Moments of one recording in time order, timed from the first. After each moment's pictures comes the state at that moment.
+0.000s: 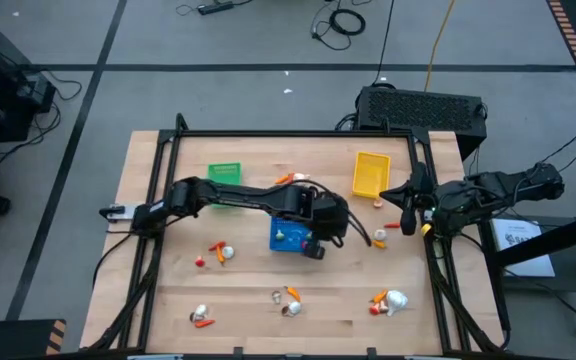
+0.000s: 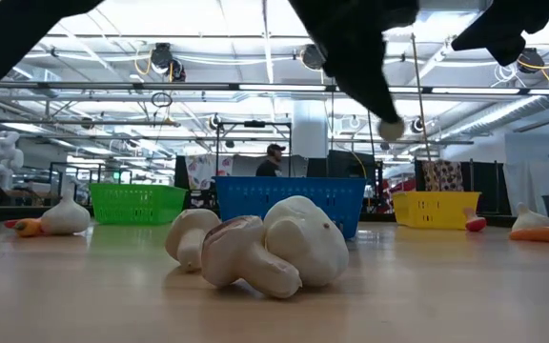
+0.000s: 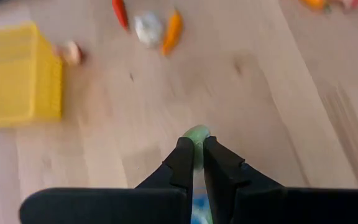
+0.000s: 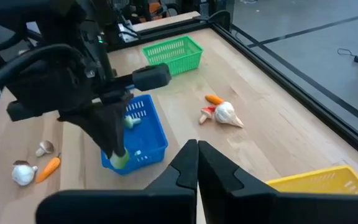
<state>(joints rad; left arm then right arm) -0.06 2.27 2.15 -0.88 0.00 0.27 0.29 0.54 0.73 -0.69 0.53 0.43</state>
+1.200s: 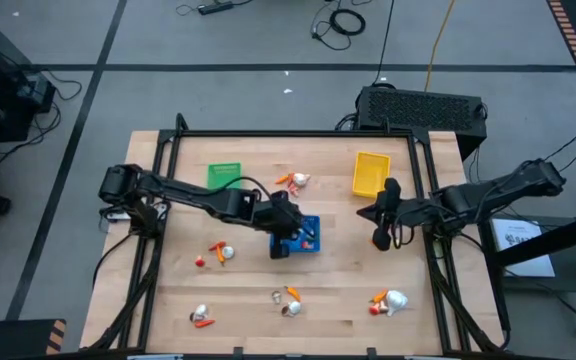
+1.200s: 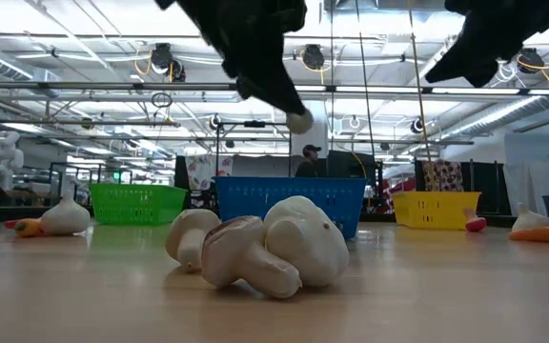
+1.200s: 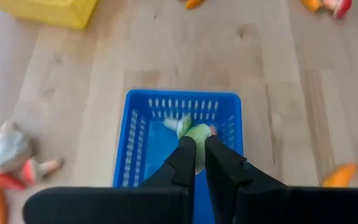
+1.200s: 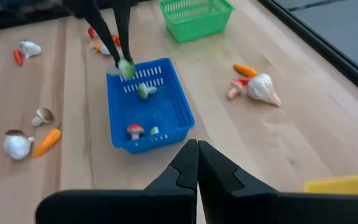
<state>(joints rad) -0.10 1.73 1.28 -0.38 -0.07 -0.07 0.29 0.83 0.66 -0.47 0.44 0.43</state>
